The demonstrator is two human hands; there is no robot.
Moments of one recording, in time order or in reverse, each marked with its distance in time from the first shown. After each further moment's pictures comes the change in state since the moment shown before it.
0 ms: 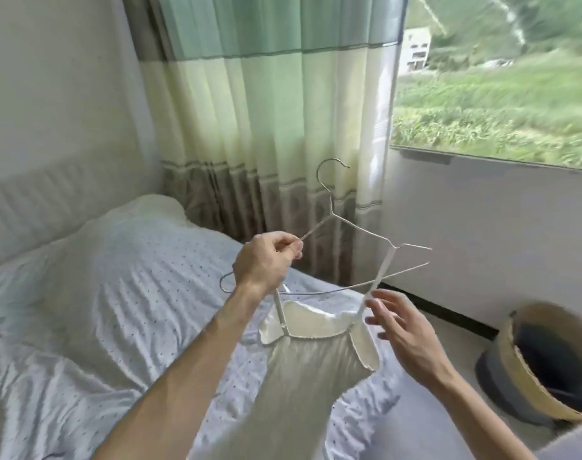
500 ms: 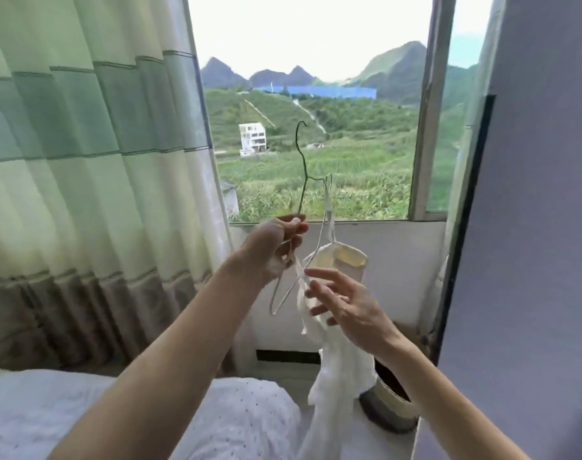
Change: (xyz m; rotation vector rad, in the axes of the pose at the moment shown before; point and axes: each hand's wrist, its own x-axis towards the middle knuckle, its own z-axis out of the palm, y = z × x) left_hand -0.017 0.301 0.142 -0.839 -0.742 -0.084; right_hand -0.011 -0.094 -0.211 -0.057 0.244 -0.177
